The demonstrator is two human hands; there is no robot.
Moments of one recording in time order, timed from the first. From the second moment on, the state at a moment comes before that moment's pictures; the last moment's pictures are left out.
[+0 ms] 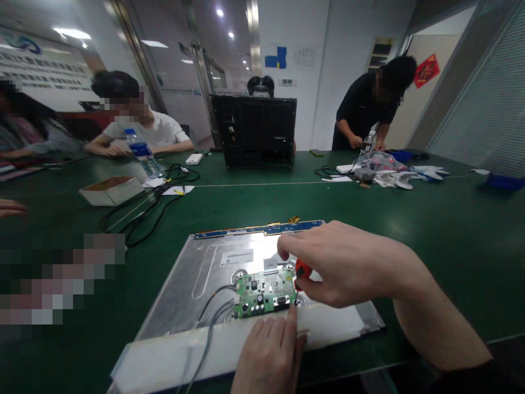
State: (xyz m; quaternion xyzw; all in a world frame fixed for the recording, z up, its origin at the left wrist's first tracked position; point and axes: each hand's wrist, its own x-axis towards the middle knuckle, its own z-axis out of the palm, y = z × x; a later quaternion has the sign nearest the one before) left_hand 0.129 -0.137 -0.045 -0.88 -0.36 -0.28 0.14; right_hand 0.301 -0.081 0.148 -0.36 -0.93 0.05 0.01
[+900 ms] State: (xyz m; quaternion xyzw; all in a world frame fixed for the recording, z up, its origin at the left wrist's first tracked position) left_hand 0.128 -0.137 -0.044 -0.88 -0.36 -0.27 0.14; right_hand 0.296 -0.079 0.147 -0.40 -0.92 0.02 0.01
